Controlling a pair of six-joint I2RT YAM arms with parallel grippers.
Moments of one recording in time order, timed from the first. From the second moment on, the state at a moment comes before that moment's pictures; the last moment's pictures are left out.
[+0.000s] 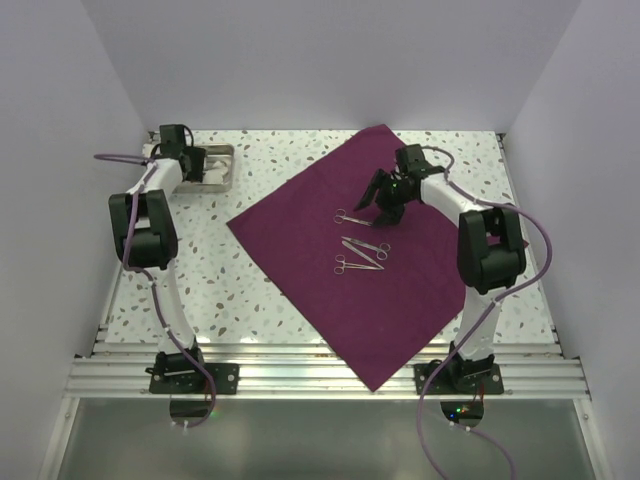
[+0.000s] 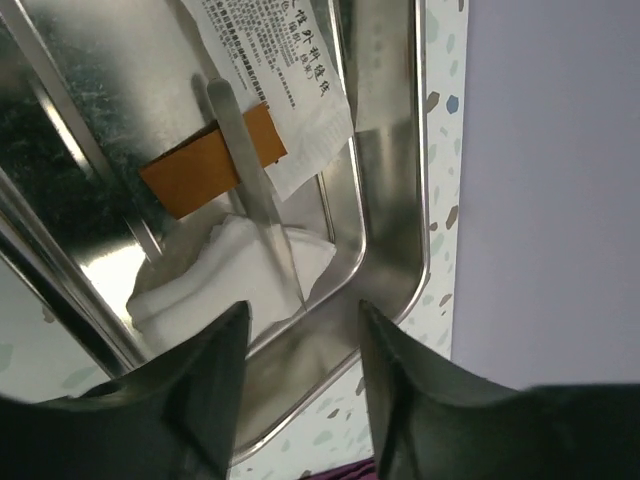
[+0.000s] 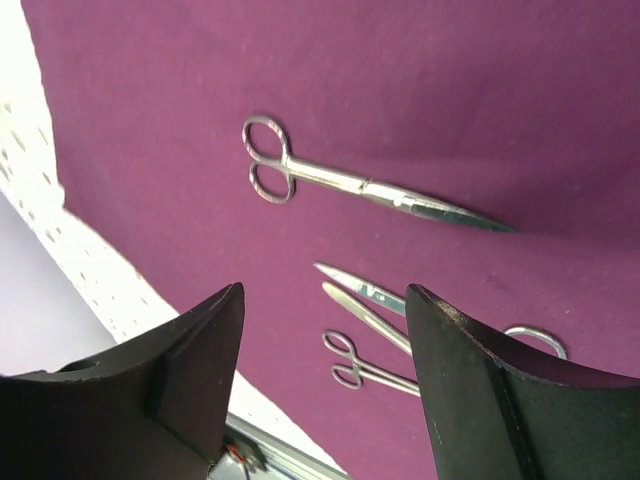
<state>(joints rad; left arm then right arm) 0.14 2.20 1.72 -0.31 -0.09 -1.32 0.24 1.97 1.45 -0.54 -0.37 0.74</state>
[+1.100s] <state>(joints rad) -0.15 1.56 1.11 -0.39 -0.13 -0.69 0.39 2.11 1.65 -0.87 0.12 1.44</state>
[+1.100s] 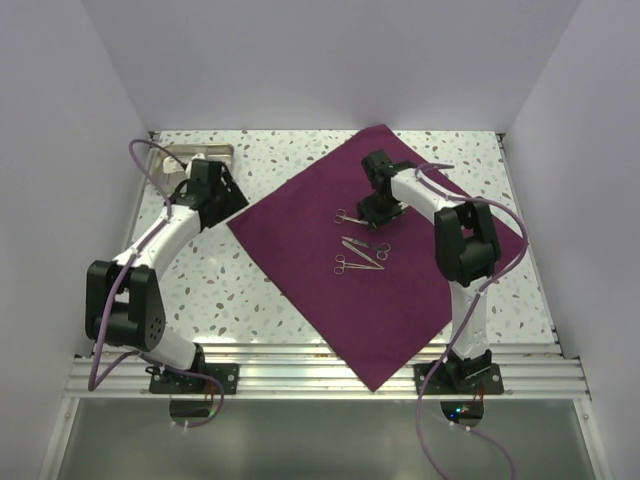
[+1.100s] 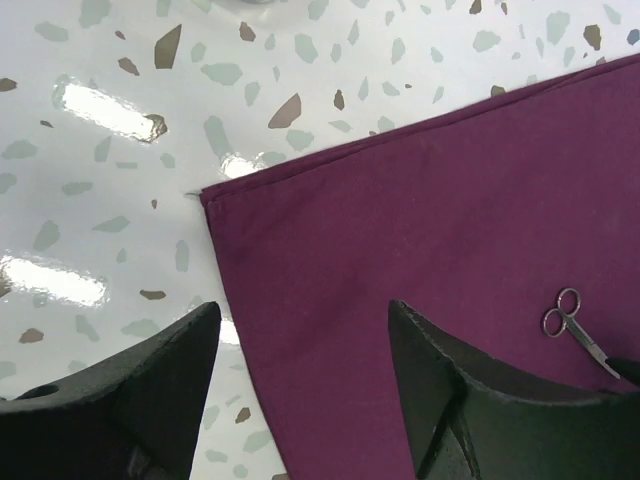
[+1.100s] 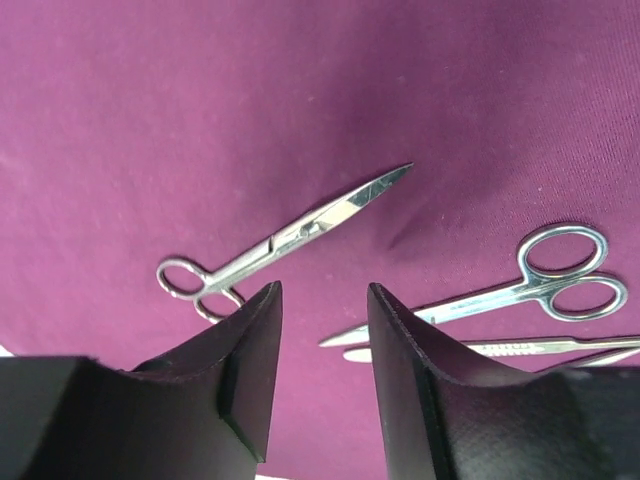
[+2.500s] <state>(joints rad) -0.15 1.46 1.05 -0.39 -0.08 -0.56 0.33 2.27 1.82 -1.03 0.00 1.67</state>
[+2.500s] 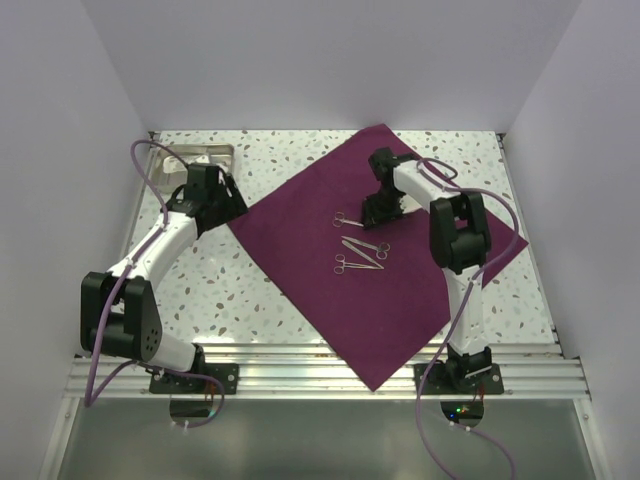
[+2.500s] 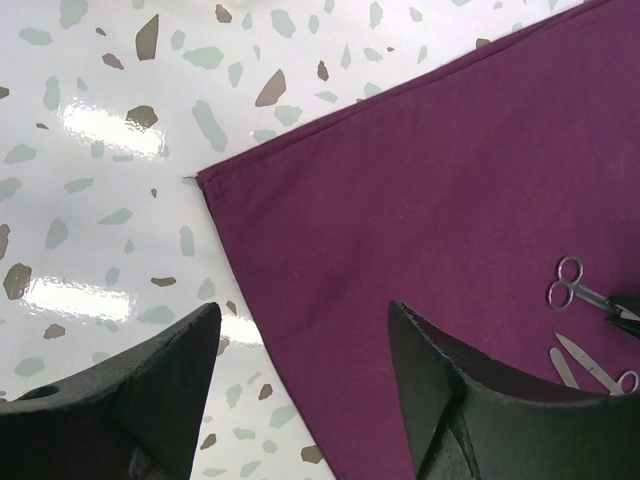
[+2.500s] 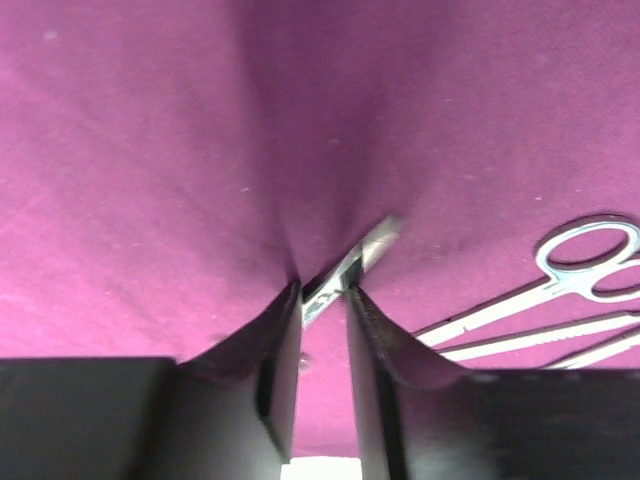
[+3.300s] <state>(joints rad) -0.15 1.44 1.02 -0.31 0.24 -0.47 0.33 2.19 1.69 -0.87 -0.04 1.39</state>
